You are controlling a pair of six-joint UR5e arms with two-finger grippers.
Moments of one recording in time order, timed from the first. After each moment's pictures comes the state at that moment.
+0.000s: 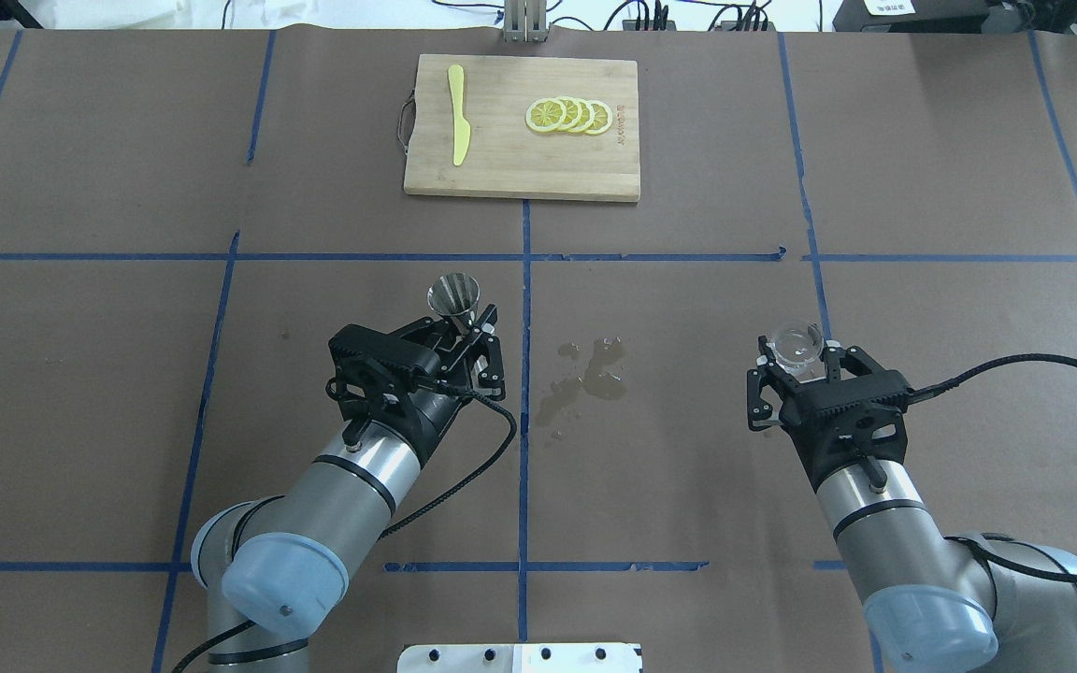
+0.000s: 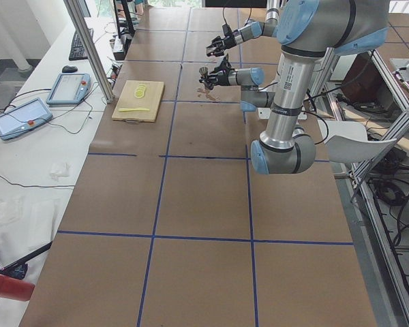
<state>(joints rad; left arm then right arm) -0.18 -2.06 -1.70 -2.57 -0.75 -0.86 0.13 -1.59 1.99 -0.94 0.55 1.03</state>
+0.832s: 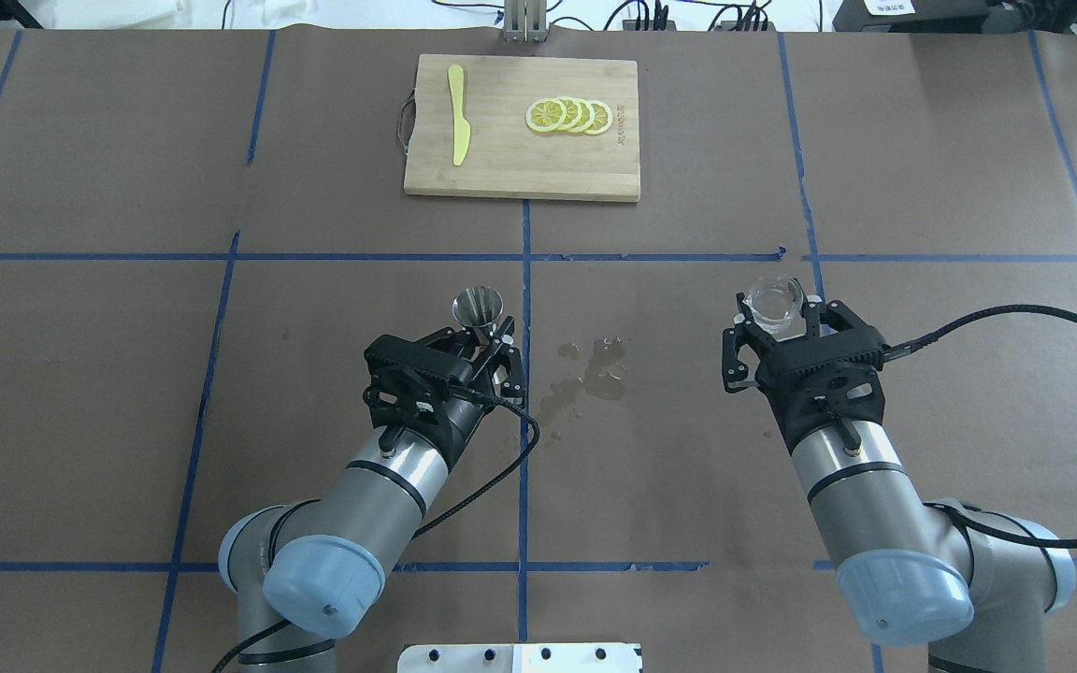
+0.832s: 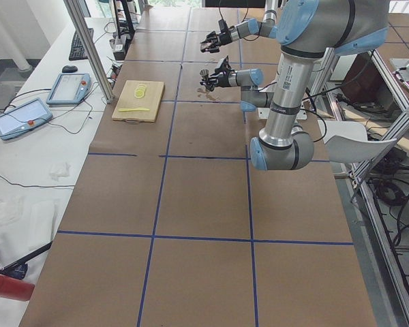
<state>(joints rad) -0.17 -2.10 -1.63 -2.54 -0.75 -0.86 0.19 -1.49 2.01 -0.97 0.55 0.89</state>
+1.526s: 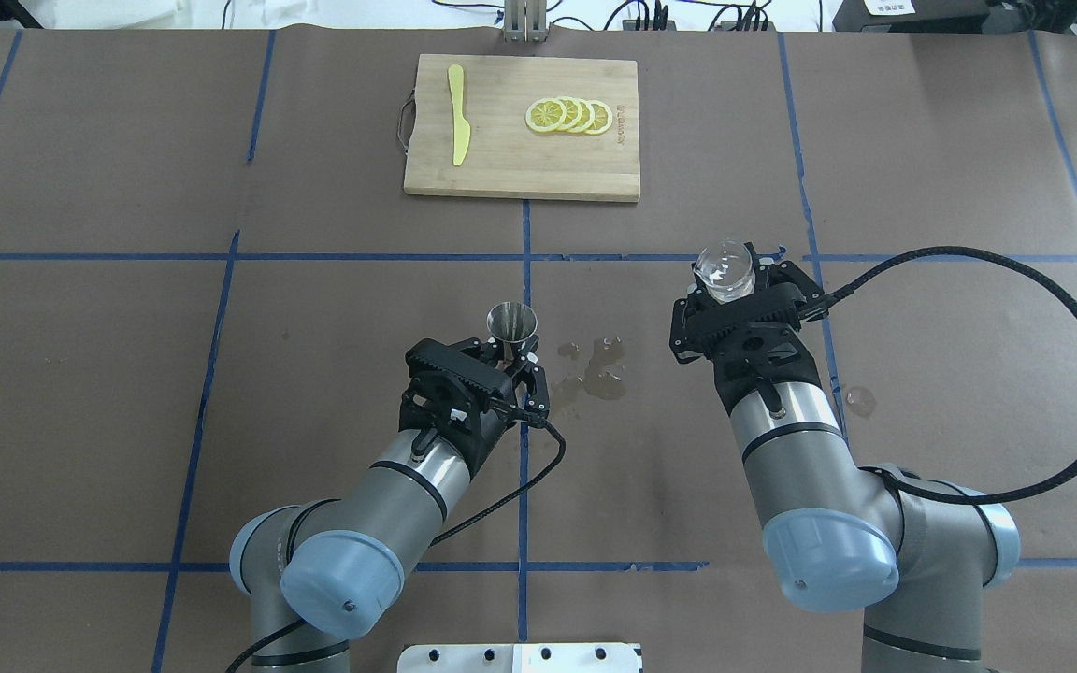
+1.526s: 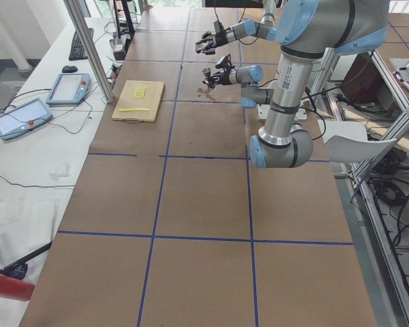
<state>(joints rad) -0.17 -2.13 -1.63 -2.49 -0.84 -0.75 0.24 -1.35 2.01 -1.14 0.58 0.76</state>
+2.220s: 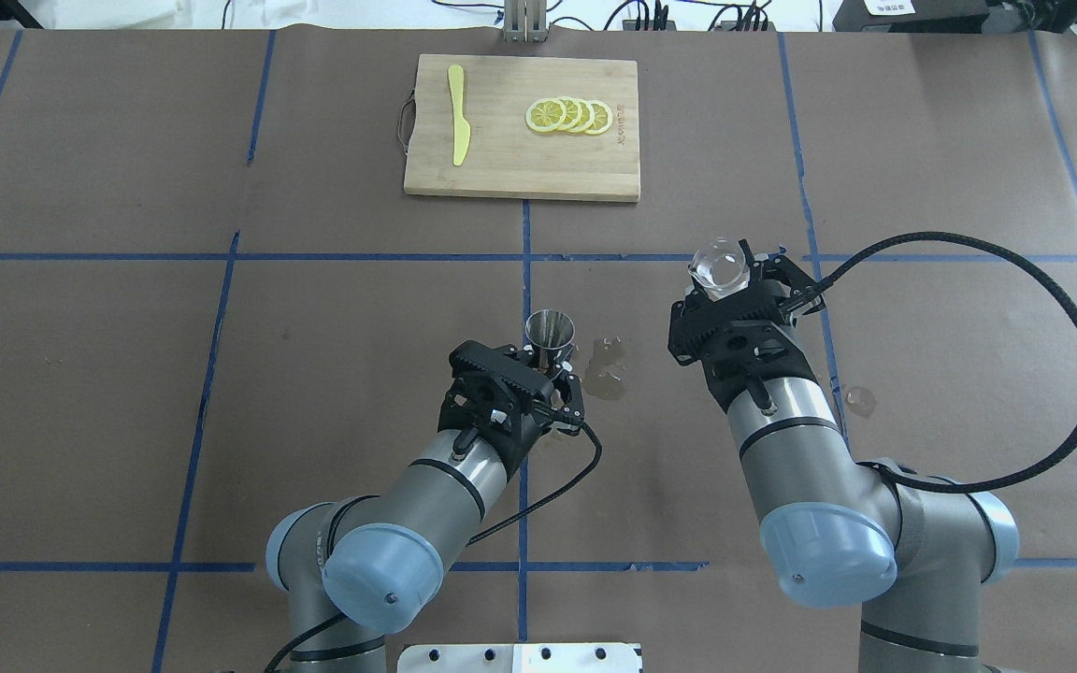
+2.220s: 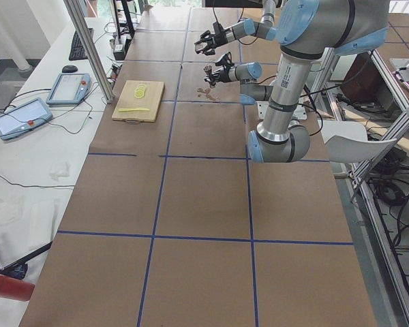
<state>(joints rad) -0.17 -2.20 -1.57 -2.49 -0.89 -0.75 0.24 -1.34 2.01 -1.15 0.61 0.64</state>
